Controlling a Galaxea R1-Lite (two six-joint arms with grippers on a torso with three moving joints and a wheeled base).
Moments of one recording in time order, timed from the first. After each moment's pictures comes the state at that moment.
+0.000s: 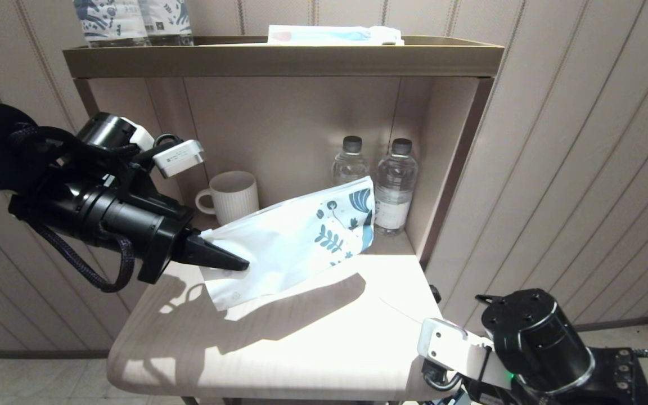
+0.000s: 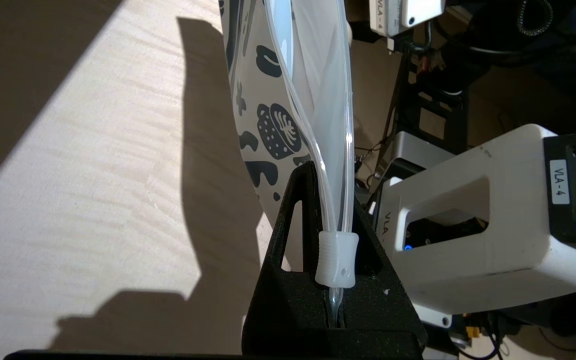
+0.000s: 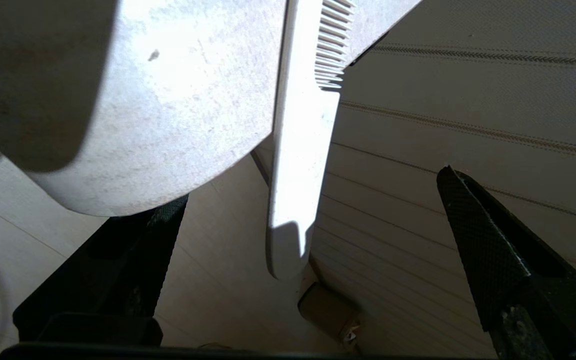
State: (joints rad) left arm -0.29 1.74 -1.43 0.71 -0.98 0.60; right arm 0.76 1.55 -0.52 -0.29 -0.63 -0.71
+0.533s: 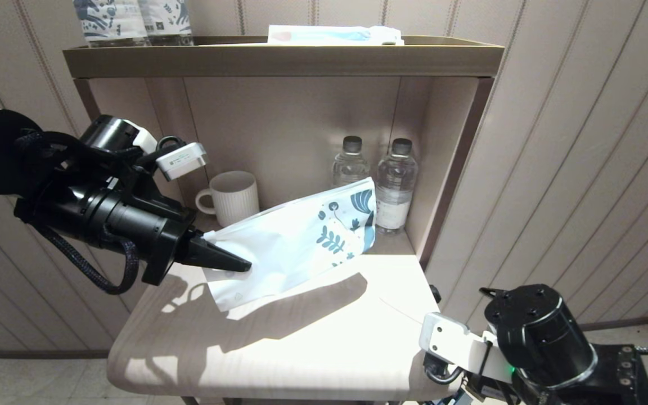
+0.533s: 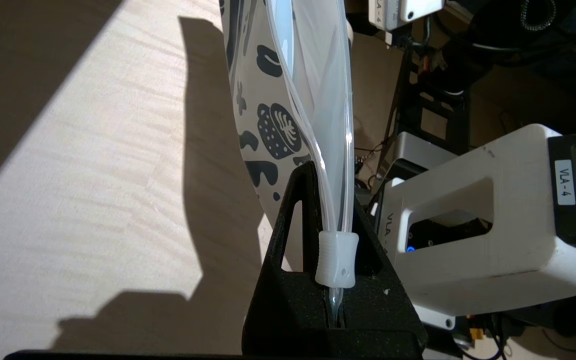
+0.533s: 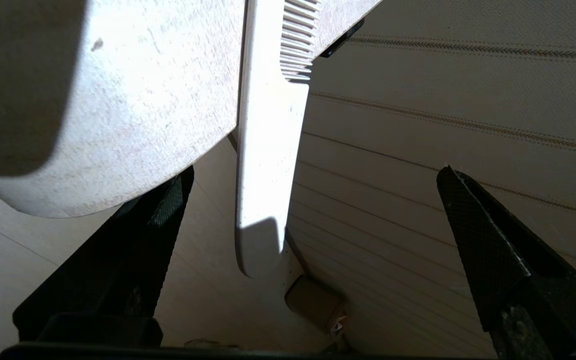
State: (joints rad) left arm -0.29 1.74 -1.42 0.68 -0.98 0.60; right arm 0.75 1.55 -0.52 -0.32 -0.67 -0.75
